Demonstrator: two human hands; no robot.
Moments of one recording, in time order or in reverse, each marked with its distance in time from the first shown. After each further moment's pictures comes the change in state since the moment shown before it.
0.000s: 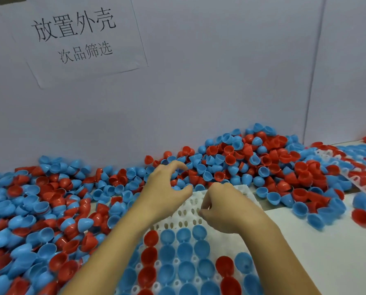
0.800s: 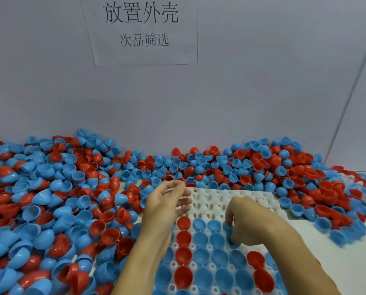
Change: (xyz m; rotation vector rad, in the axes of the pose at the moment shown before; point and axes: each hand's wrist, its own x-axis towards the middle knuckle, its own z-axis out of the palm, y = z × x) left_hand -0.068 -0.050 -0.003 -1.211 0.324 -0.374; right_hand -0.009 -0.031 0.016 -0.274 -0.216 0.100
